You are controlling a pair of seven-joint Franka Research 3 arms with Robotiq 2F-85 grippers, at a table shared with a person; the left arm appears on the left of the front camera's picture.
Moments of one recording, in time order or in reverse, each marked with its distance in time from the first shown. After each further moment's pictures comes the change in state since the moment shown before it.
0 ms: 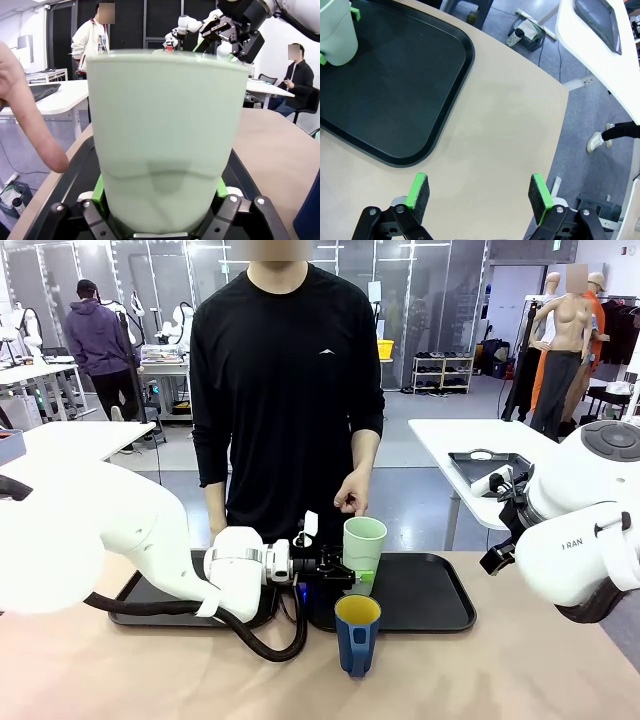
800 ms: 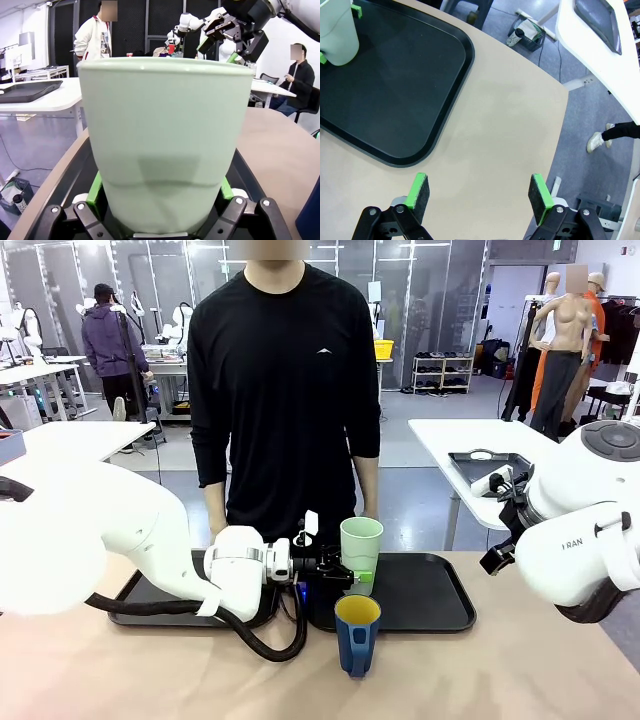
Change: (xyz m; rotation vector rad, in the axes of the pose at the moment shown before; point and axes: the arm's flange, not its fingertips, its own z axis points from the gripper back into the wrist) left arm 0.000 0.003 0.001 0.013 0.016 0.005; right arm 0.000 0.000 0.000 0.000 0.000 0.000
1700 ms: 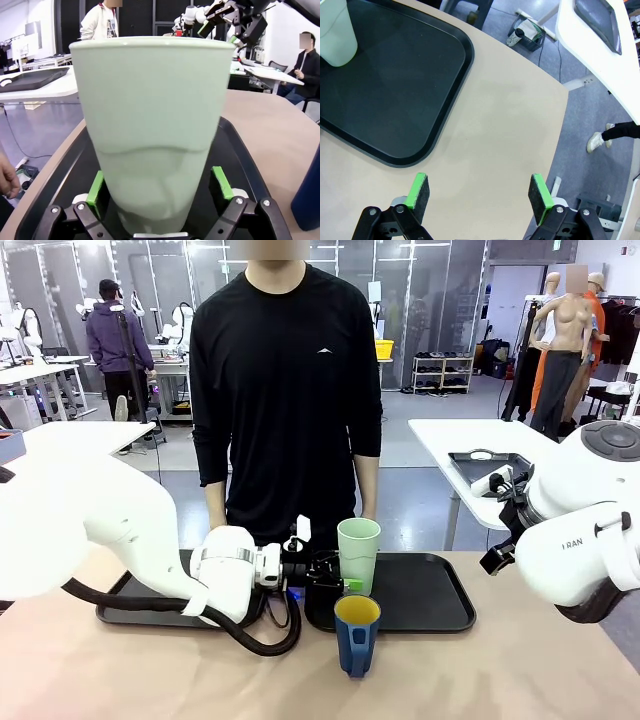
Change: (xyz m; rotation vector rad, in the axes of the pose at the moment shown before) left arm -0.001 -0.017 0.027 0.047 0.070 -0.027; right arm 0.000 0.000 0.000 0.000 0.000 0.000
